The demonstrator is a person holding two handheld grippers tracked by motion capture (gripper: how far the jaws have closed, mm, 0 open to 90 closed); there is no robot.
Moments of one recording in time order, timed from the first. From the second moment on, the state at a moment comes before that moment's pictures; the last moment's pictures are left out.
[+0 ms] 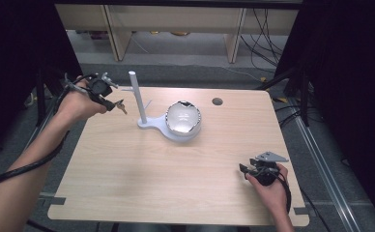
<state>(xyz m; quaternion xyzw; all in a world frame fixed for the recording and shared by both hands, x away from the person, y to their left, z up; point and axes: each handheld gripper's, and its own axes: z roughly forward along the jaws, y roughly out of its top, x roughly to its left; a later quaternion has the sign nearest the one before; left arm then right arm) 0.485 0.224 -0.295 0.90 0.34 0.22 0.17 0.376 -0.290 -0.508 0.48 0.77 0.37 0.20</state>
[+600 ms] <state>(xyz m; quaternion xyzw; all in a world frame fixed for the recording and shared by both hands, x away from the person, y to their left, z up) 0.500 0.221 -0.280 0.88 0.35 0.25 0.19 0.377 -0.289 -0.509 0.48 0.77 0.37 0.20</state>
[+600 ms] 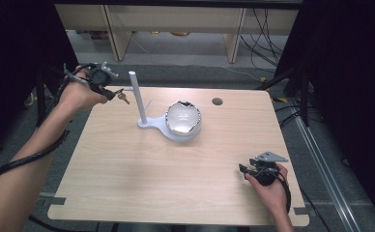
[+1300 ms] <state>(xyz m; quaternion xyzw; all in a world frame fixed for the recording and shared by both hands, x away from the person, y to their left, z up) 0.514 0.228 -0.289 0.87 0.37 0.26 0.19 0.376 -0.289 -0.509 0.48 0.77 0.37 0.20</state>
